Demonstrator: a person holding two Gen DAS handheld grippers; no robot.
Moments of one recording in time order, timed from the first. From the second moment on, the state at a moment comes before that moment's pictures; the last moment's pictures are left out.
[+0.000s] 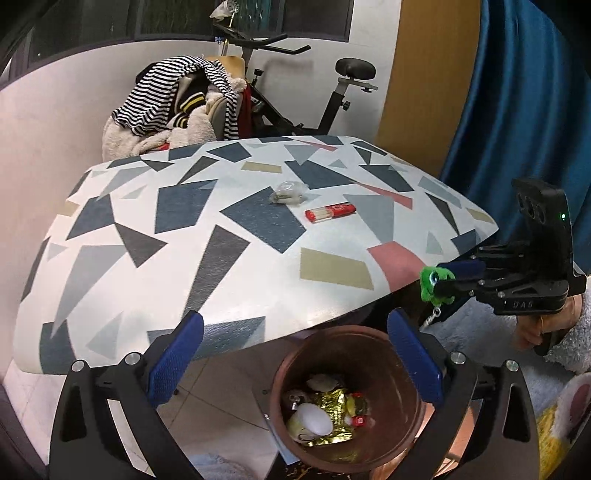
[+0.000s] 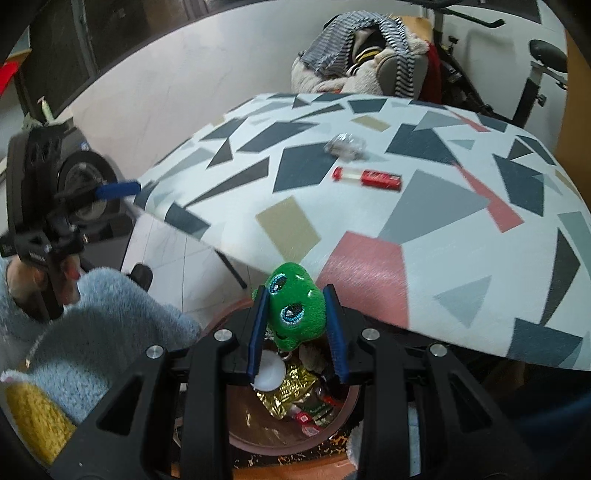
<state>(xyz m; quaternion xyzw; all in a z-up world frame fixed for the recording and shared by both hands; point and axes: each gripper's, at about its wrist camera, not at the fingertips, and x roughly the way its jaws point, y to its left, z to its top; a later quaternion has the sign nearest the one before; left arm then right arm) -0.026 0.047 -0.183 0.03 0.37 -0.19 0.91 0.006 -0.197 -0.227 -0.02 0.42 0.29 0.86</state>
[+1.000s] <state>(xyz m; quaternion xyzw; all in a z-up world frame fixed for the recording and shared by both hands) -0.008 0.056 -0.192 0.02 0.36 -0.16 0.92 0.029 -0.181 -0.245 -0.08 0.45 0.24 0.85</state>
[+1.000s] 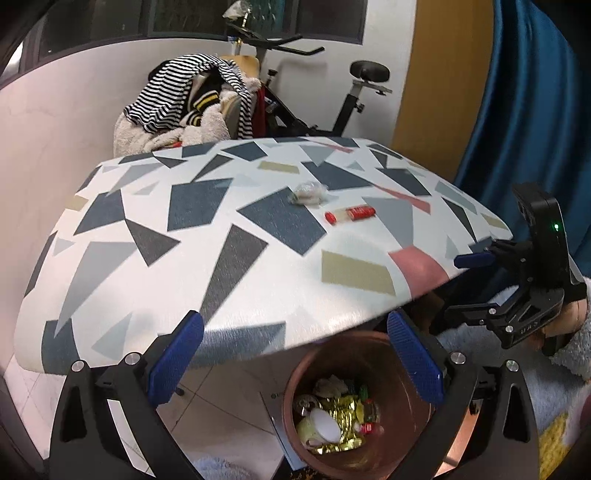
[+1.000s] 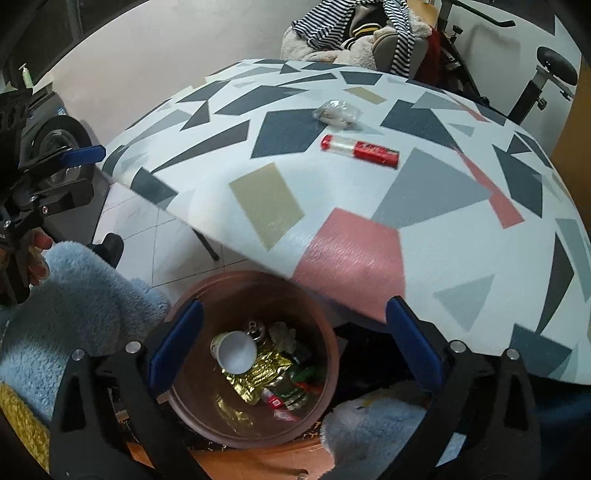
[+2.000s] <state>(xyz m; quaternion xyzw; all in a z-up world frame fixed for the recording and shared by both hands) 0.050 0.079 -0.197 -0.01 0.36 -0.15 0.92 0.152 -0.188 -0.245 0.03 0.47 0.17 0.87</state>
